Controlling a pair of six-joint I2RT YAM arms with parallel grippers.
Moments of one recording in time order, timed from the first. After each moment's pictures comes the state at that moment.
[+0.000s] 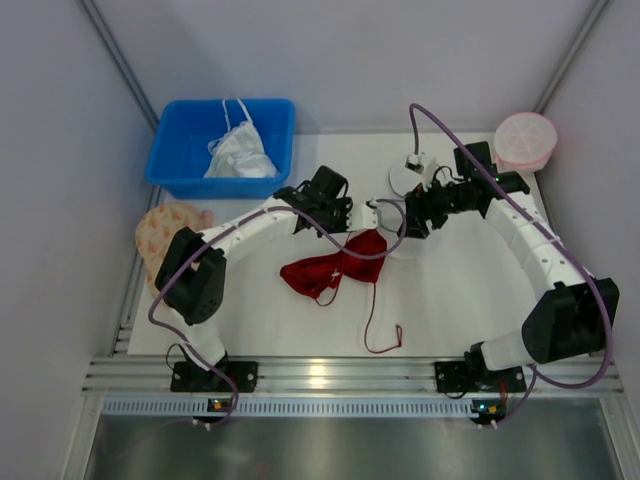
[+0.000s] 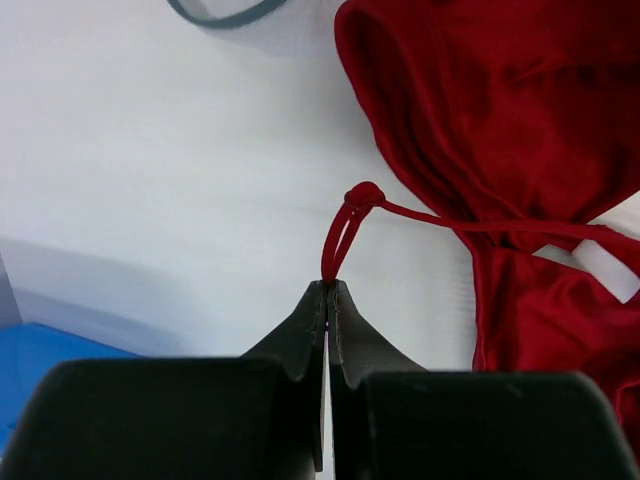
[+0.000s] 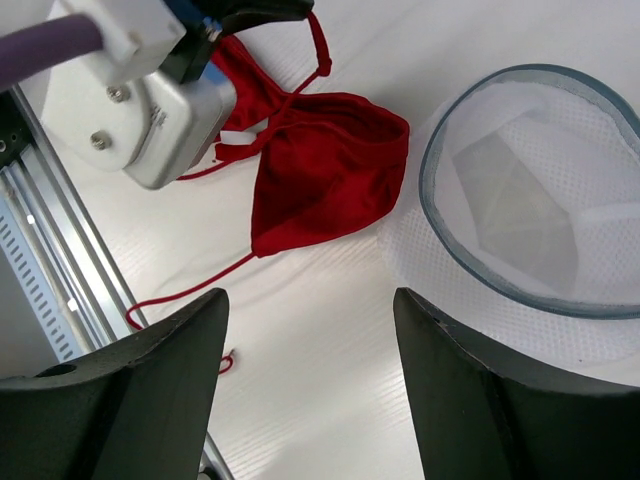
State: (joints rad) left arm -0.70 1.80 1.40 -0.52 0.17 0.91; right arm 0.21 1.43 1.29 -0.86 -0.71 -0.40
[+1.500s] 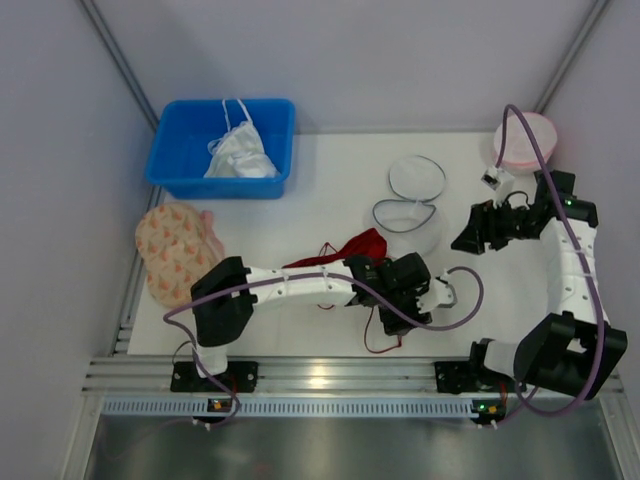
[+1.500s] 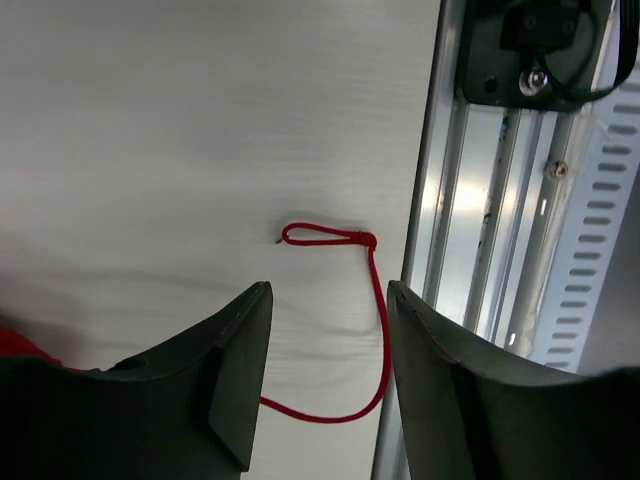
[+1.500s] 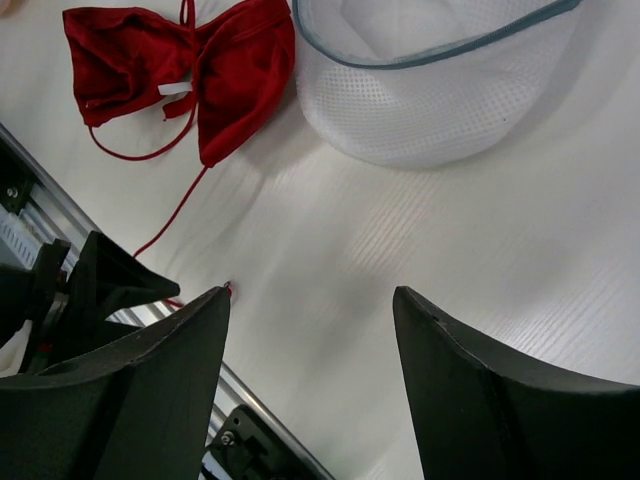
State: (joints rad) left arm -1.25 1.85 1.43 -0.56 0.24 0.17; right arm -0.28 1.25 1.15 -1.10 -0.84 -0.56
